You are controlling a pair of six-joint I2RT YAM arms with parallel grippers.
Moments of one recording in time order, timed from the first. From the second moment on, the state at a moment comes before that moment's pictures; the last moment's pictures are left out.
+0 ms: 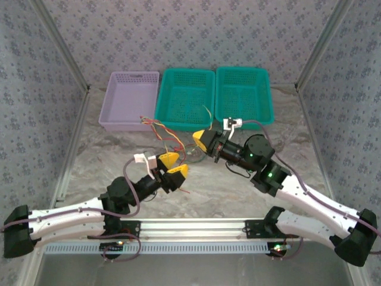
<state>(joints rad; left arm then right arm) -1.21 0.71 0.32 0.64 -0.23 -0.49 0.86 0.92 0.77 0.26 -0.23 1.51</state>
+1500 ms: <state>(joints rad) -1.21 0.63 0.32 0.52 -0.27 -0.43 0.96 0.96 0.81 0.29 -0.19 1.51</state>
